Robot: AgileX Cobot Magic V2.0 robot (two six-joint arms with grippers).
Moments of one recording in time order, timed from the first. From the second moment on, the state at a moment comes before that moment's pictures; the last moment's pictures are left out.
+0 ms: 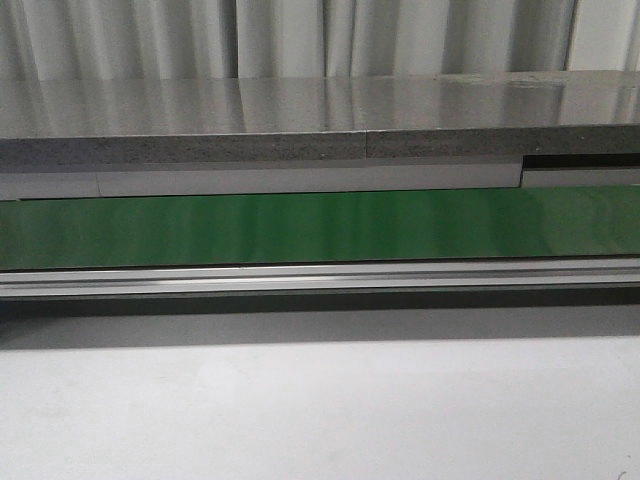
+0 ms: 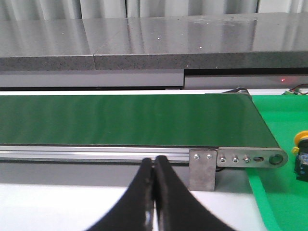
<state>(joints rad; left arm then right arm) 0.02 0.37 -0.36 -0.19 0.29 0.19 0.06 -0.01 0.03 0.02 0.13 0.03</state>
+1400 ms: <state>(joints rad) 0.02 0.37 -0.36 -0.15 0.29 0.19 0.06 -0.01 0.03 0.02 0.11 0.03</state>
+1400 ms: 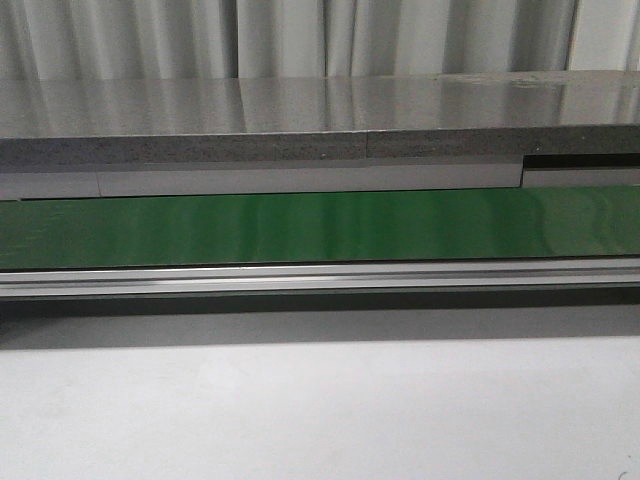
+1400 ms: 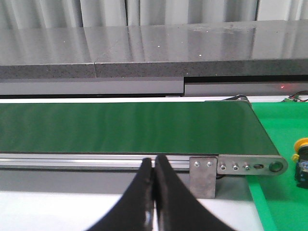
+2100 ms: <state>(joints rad) -0.03 0.11 -0.03 0.08 0.00 -0.04 0.06 -0.01 0.03 0.02 0.10 0.03</state>
